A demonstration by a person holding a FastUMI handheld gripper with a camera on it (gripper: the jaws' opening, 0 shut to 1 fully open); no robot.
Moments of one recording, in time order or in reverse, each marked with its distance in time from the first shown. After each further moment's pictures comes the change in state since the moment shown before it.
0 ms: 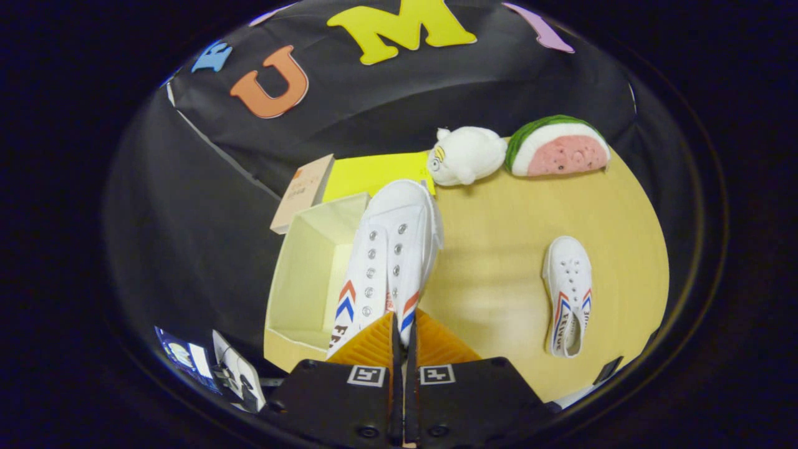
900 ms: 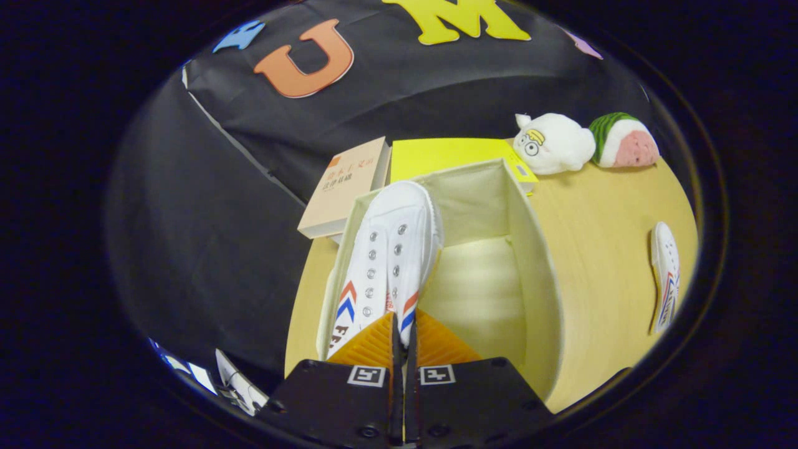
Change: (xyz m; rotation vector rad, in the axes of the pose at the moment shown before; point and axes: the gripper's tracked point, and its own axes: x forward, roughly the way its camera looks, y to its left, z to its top) arm 0.170 0.150 -0.019 0.006 -0.049 0.029
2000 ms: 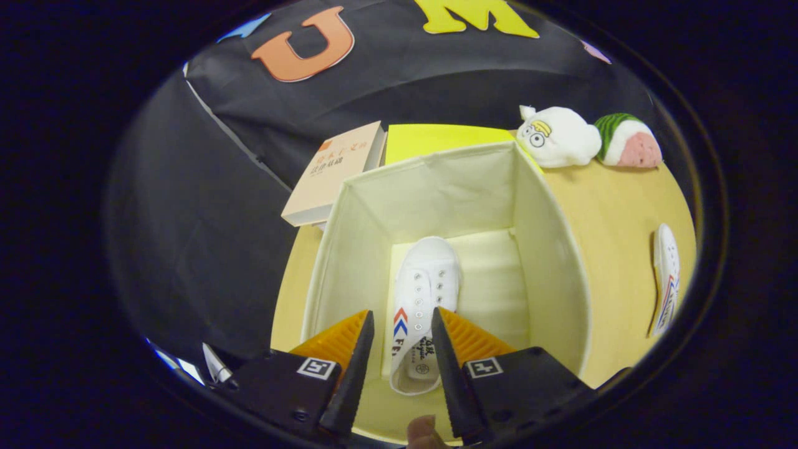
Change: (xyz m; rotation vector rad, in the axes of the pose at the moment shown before) arm 0.002 -0.006 0.006 -0.033 -0.004 -0.085
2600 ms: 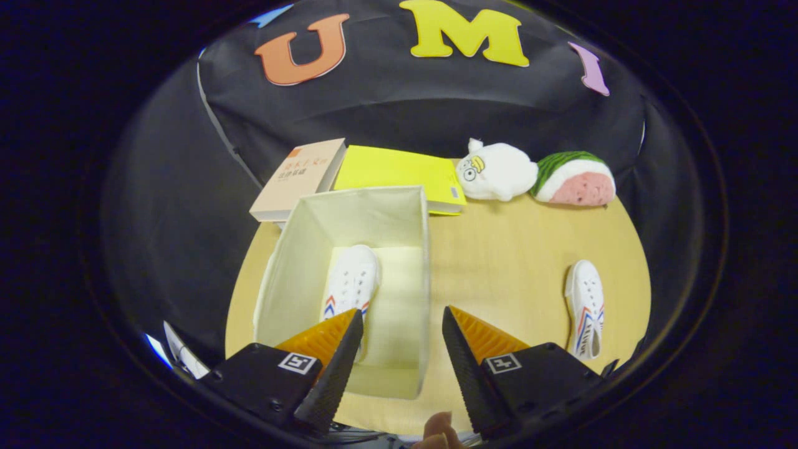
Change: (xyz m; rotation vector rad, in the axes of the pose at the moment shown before) arm -0.091 -0.098 0.018 -0.109 -0.009 -0.225
